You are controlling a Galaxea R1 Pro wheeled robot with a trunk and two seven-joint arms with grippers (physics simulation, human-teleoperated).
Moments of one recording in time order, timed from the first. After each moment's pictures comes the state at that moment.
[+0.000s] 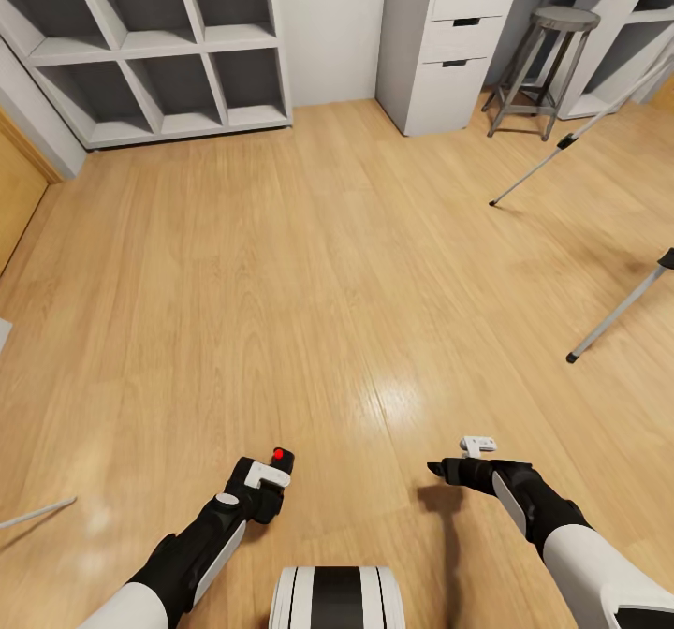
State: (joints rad) left arm -0.53 0.03 -0.41 -0.70 0.12 0.38 0.07; right arm -0.71 -0.13 -0.03 -0.46 -0.05 0.38 0.34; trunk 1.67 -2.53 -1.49
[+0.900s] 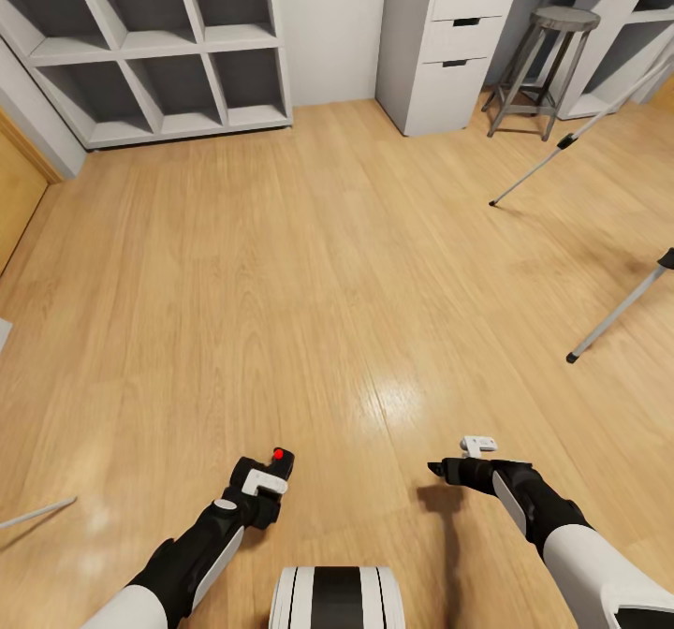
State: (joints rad) left arm -0.53 0.02 -0.40 -0.66 0.13 0.38 0.07; right arm -0.71 -0.14 -0.03 -0.47 -0.05 0.38 0.34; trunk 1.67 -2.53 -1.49
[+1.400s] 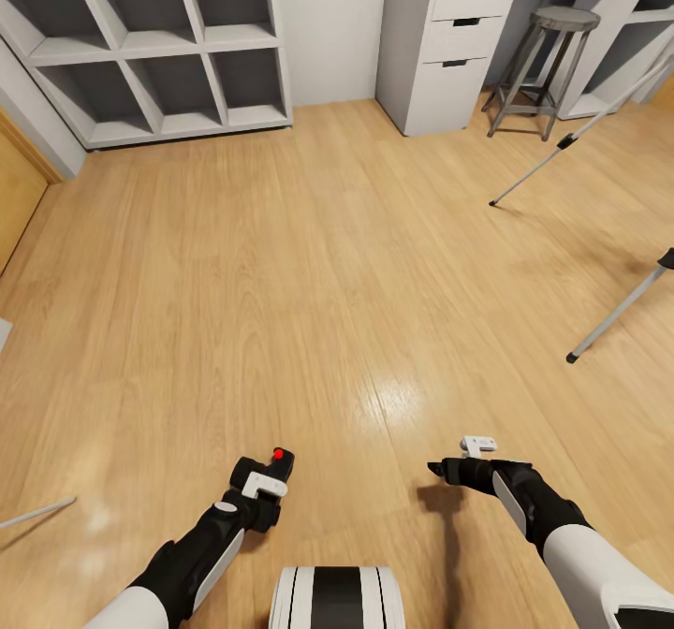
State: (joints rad) left arm -0.53 0.02 -0.40 -0.64 0.13 0.37 0.07; right arm -0.71 -0.14 -0.03 -0.47 -0.05 0.38 0.34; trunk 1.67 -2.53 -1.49
